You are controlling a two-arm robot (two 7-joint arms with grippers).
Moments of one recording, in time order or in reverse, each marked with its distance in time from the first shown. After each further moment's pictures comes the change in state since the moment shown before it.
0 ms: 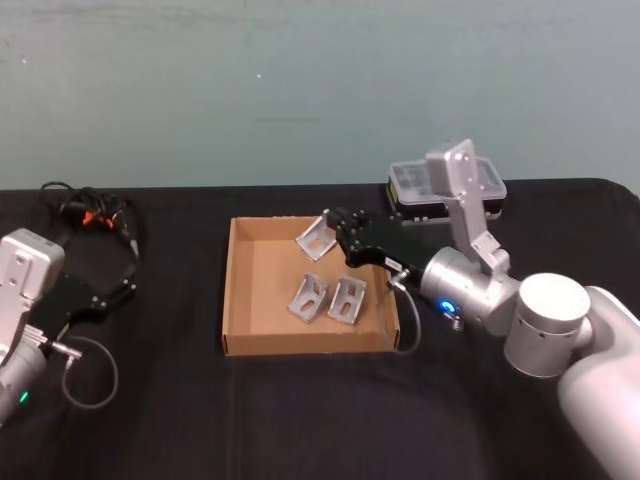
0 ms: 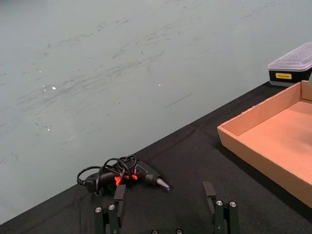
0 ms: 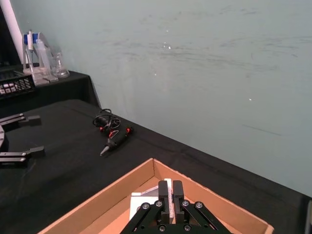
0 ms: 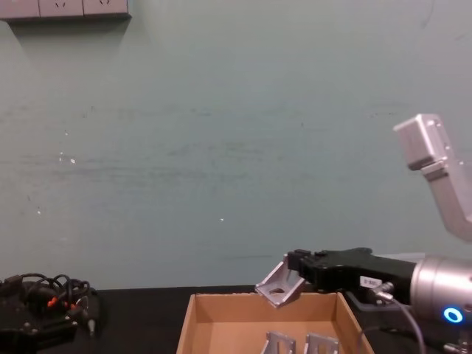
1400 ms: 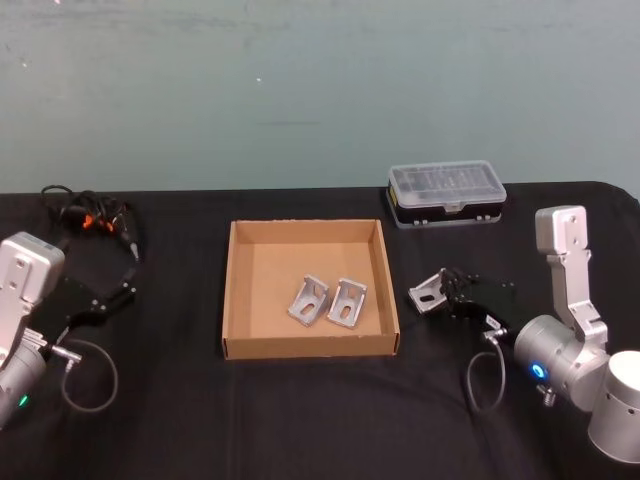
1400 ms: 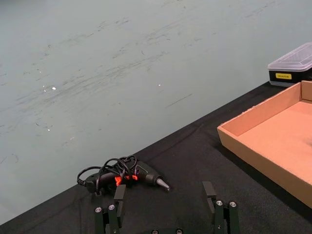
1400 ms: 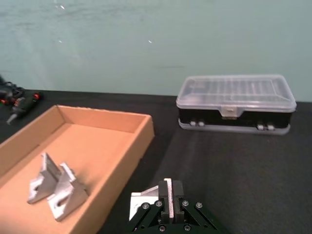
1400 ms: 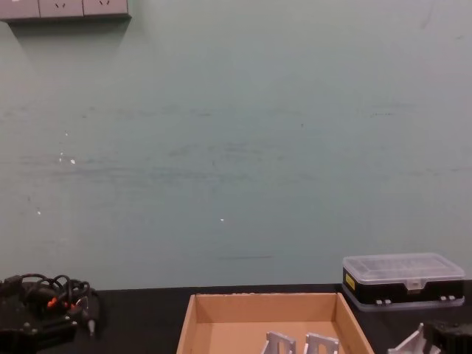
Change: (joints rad) left arm 0.000 0.000 0.000 0.000 0.000 0.000 0.000; right arm -0.275 0.075 0.220 -0.208 0.023 0.180 -0.217
